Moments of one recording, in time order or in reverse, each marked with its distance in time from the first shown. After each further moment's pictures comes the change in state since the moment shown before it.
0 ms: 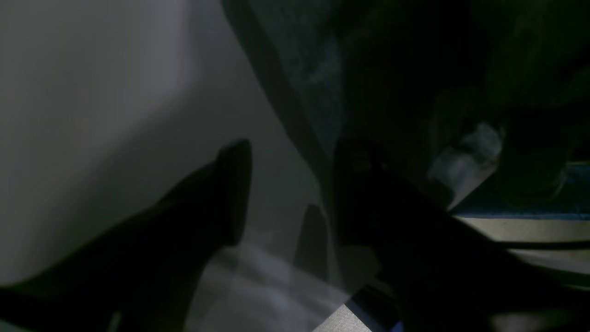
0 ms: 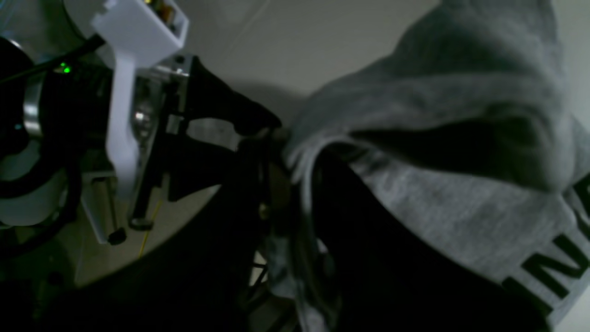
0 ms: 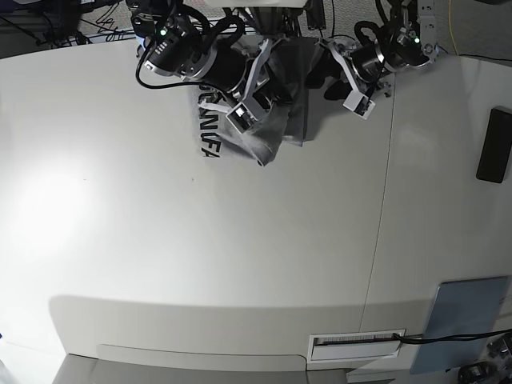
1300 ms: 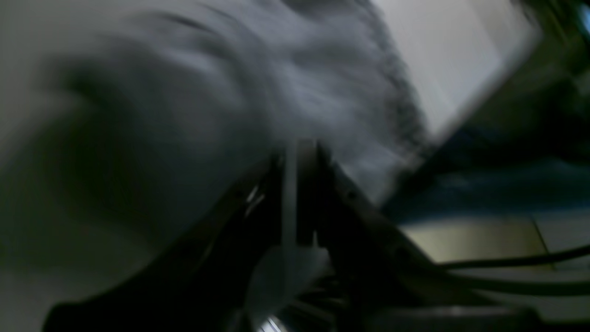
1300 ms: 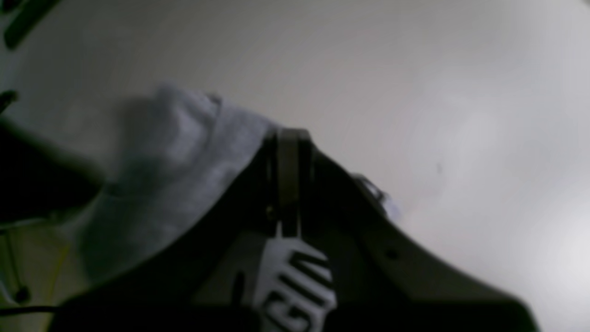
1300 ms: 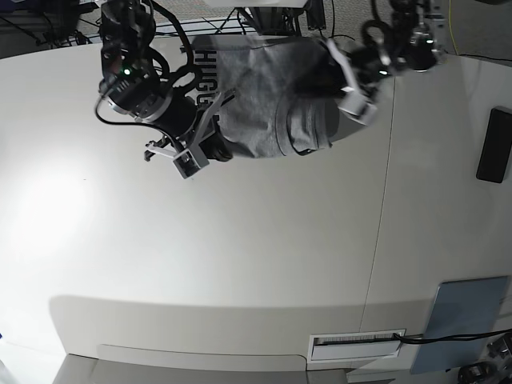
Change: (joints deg) left arm -0.1 0.0 2.1 6.3 -18.8 -3.3 10.4; right arm 7.6 2.0 16.5 -8.3 -2.5 6.4 3.8
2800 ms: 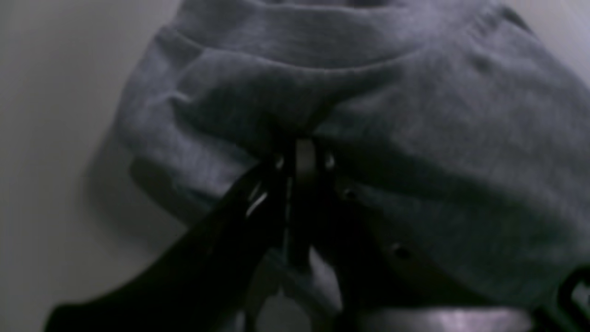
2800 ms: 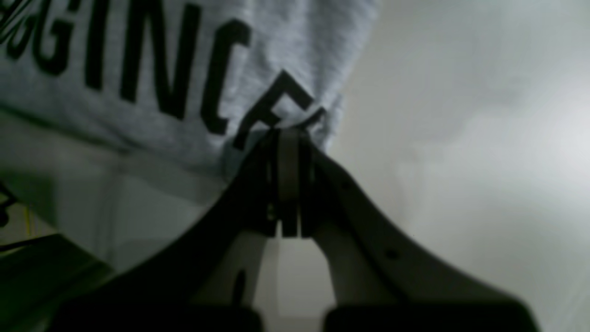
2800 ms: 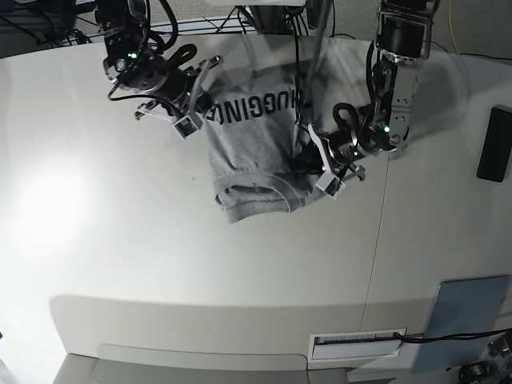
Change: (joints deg) left arm -30.5 -1.4 11.3 -34.7 30.5 6.8 -25.3; right arm -7.2 6.0 -3.9 -5.4 -5.4 -3.0 -1.6
